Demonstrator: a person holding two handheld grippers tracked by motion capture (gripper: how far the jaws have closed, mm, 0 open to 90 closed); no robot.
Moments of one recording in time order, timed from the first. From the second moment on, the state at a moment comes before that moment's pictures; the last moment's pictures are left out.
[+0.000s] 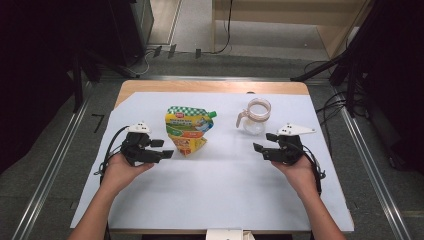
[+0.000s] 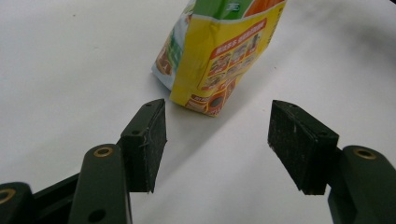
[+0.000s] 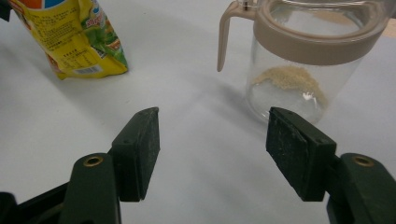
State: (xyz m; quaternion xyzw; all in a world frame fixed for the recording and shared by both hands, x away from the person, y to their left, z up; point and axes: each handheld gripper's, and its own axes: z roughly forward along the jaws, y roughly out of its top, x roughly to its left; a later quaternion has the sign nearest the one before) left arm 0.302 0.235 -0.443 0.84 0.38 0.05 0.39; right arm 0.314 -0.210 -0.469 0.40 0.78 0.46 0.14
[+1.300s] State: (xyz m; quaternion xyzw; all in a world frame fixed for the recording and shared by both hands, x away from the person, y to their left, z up) left arm 0.264 0.213 -0.432 0.86 0.34 0.04 0.39; right arm 0.399 -0.199 -0.500 0.47 0.74 0.44 0.20
